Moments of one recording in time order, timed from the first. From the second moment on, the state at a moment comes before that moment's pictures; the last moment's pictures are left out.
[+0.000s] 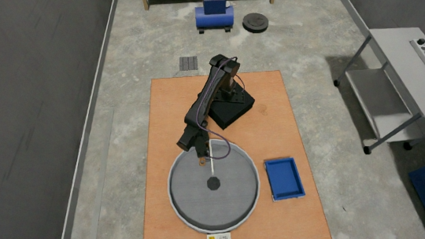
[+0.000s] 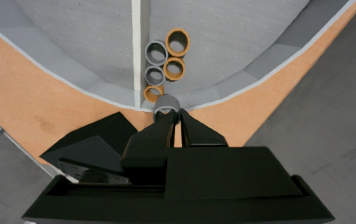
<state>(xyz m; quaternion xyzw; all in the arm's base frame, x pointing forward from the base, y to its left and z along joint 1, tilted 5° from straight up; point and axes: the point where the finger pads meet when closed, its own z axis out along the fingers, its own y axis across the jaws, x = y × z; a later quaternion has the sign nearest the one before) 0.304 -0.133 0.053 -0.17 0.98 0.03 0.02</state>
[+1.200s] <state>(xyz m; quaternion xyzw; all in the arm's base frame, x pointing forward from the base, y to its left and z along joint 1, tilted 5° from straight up) 0.304 -0.133 0.053 -0.17 0.98 0.03 0.02</state>
